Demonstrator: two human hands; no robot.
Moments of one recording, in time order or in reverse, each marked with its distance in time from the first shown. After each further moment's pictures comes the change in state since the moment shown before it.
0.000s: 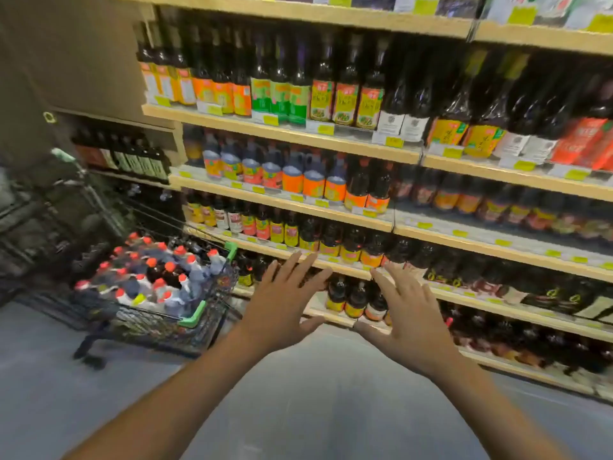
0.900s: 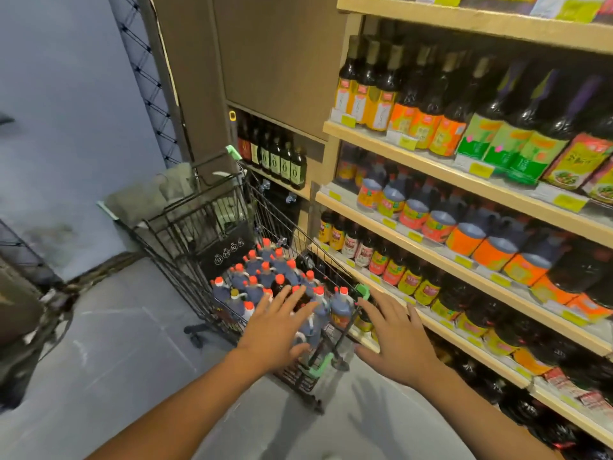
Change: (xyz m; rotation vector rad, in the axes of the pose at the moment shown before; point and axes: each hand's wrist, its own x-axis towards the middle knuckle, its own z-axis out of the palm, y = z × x) left_hand -0.124 -0.364 0.044 -0.001 -0.223 -0.471; right_hand 0.275 -0.300 0.148 -0.128 -0.241 -0.477
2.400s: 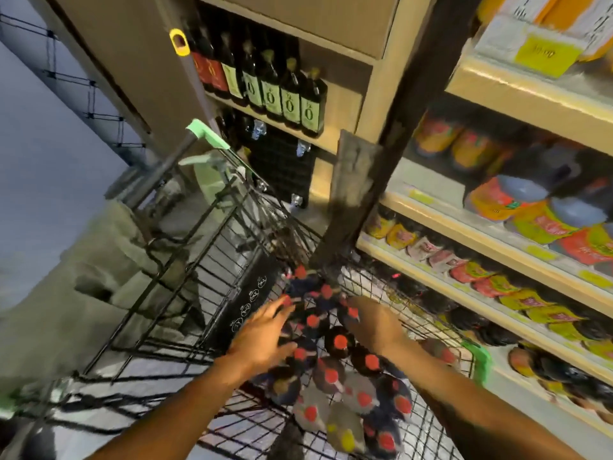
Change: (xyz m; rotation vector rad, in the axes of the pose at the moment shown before) left_hand 0.305 -0.379 0.151 -0.399 -0.483 -0.072; right_hand 0.500 -0.066 0.153 0.427 -0.389 0.330
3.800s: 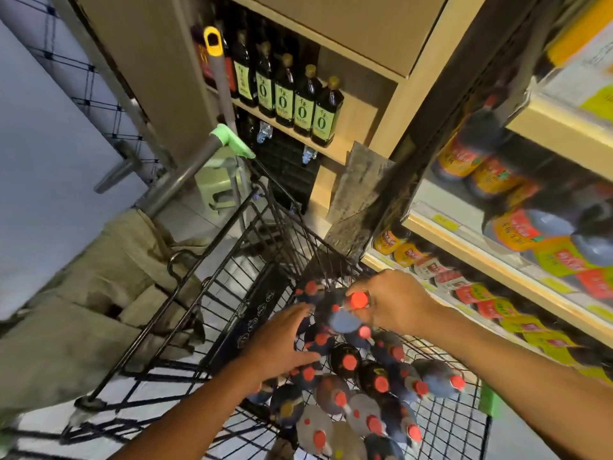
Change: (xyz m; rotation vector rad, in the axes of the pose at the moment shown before) left_hand 0.021 -0.015 -0.019 -0.359 0.060 0.117; right_hand 0.027 -0.065 -0.110 -0.356 0.051 -0.438
